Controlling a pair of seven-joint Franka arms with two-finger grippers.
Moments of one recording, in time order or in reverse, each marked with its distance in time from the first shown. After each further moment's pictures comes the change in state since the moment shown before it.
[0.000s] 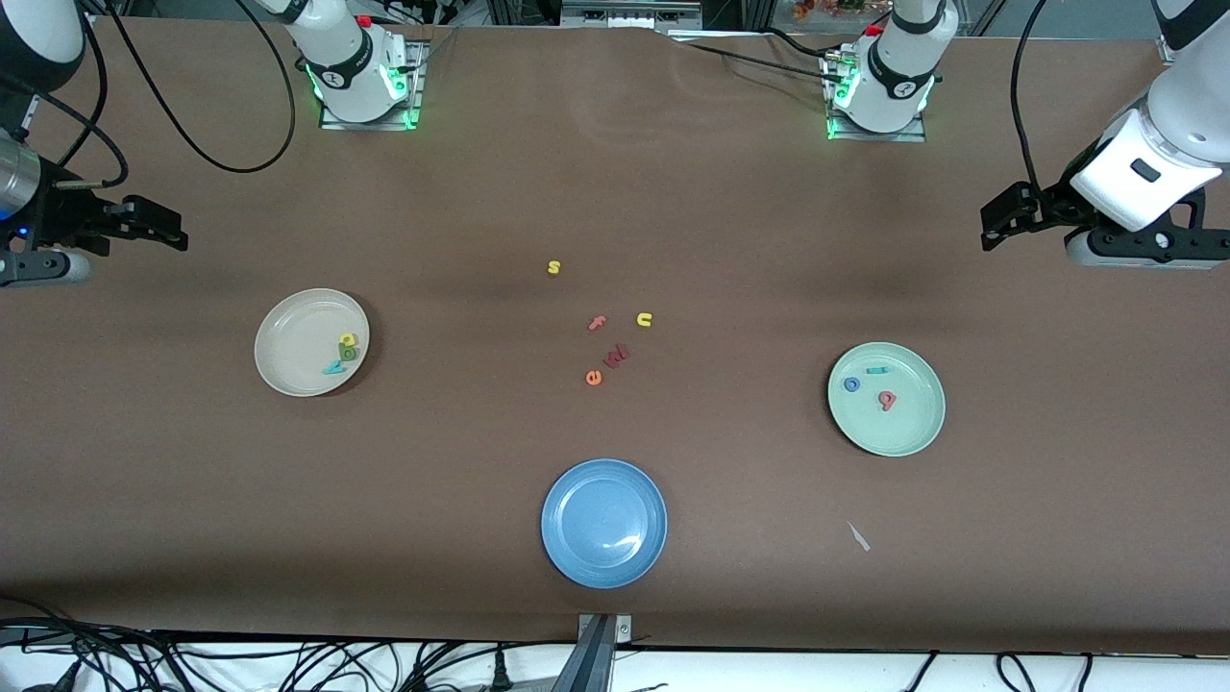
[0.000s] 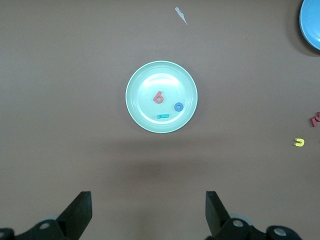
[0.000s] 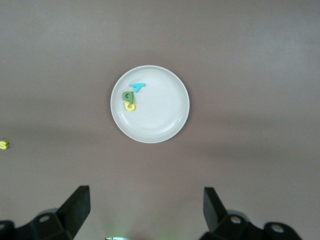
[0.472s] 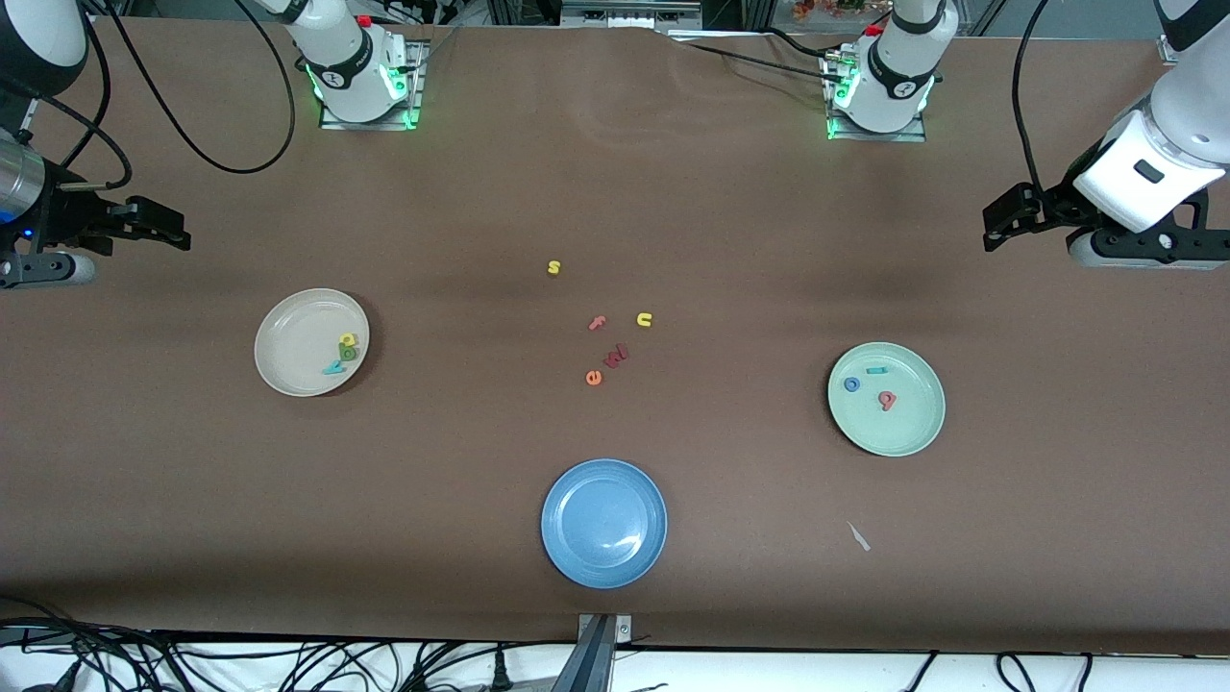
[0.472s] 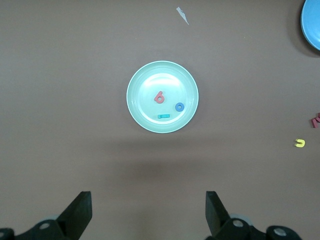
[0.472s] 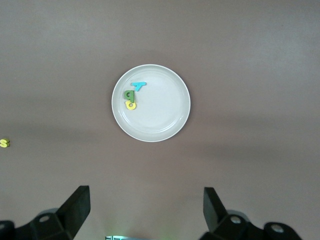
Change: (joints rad) left arm 0.003 0.000 0.001 0.000 0.000 0.000 -0.001; right arm 0.005 -0.004 0.002 0.002 -0.002 -0.005 0.000
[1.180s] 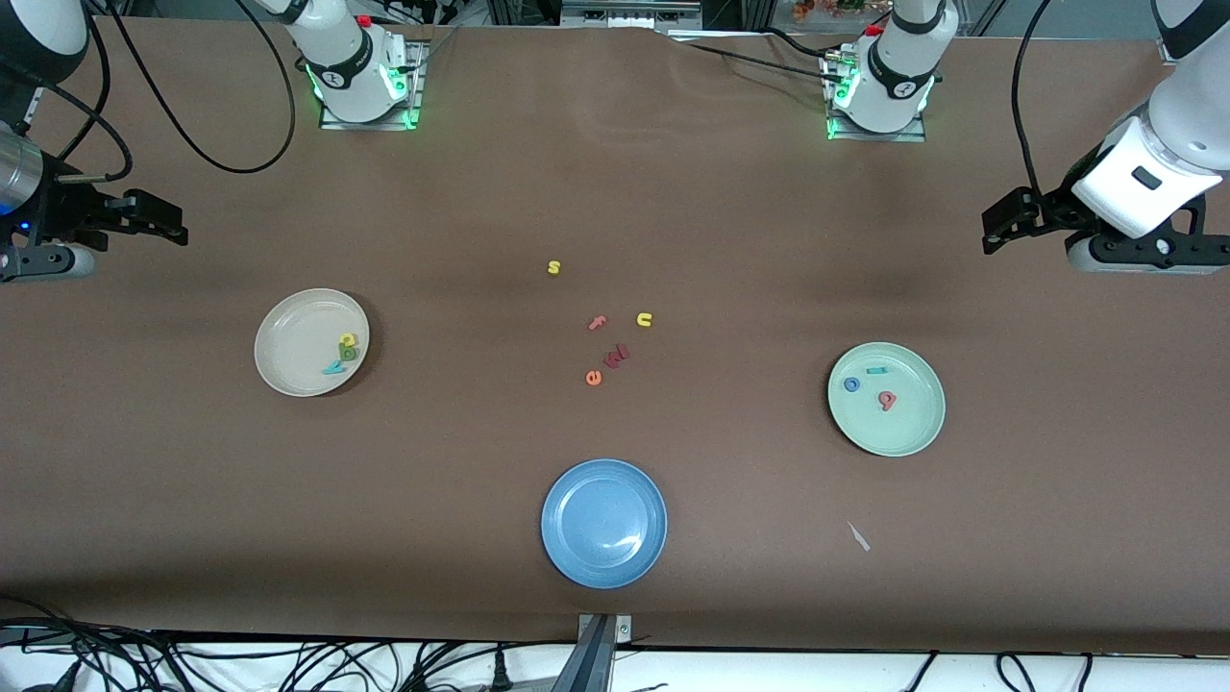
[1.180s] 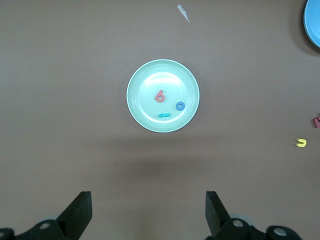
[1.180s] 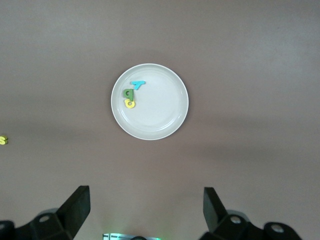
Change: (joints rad) left arm 0.001 0.011 0.001 0.000 0.000 0.000 0.000; right arm 0.009 -0.010 0.001 0.011 -0.015 -0.022 0.003
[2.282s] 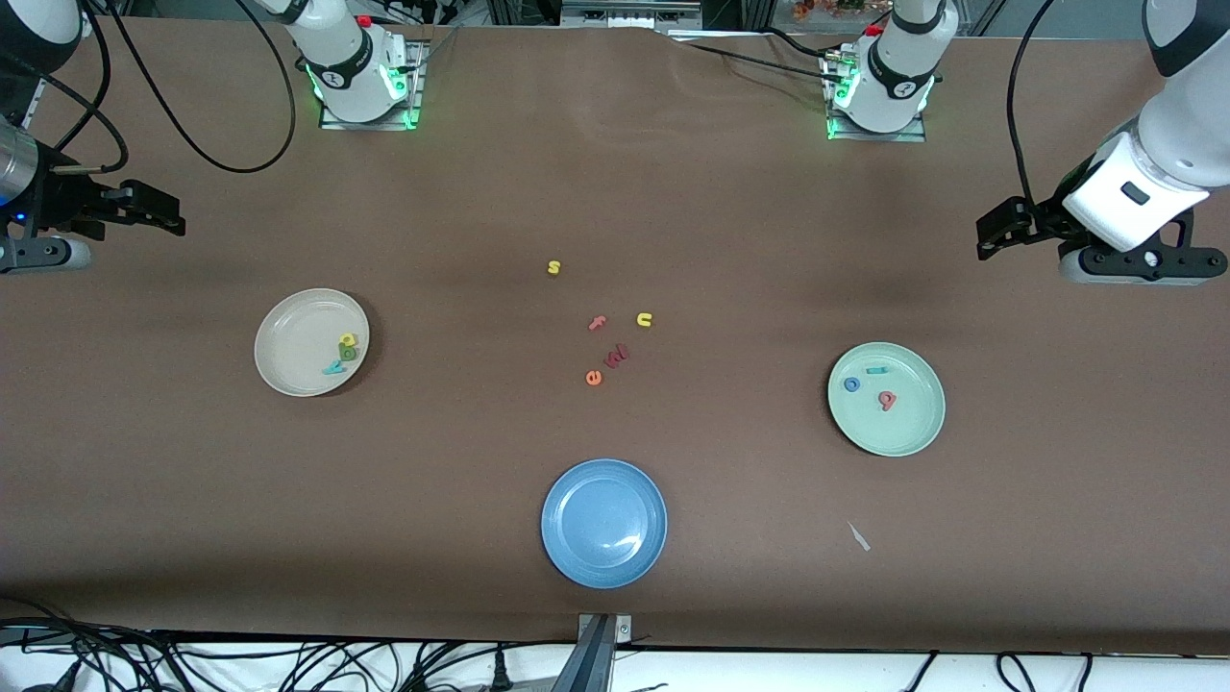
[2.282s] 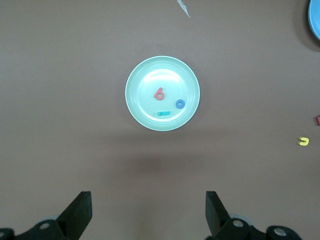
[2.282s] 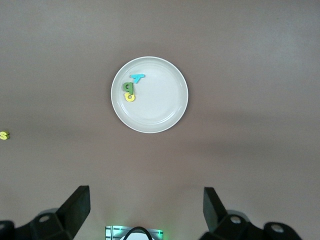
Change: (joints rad) left arm -0.001 0.024 -0.006 0.002 0.000 -0.001 -0.001; right arm 0.002 -0.006 0.000 0.014 -0.005 -0.036 0.012
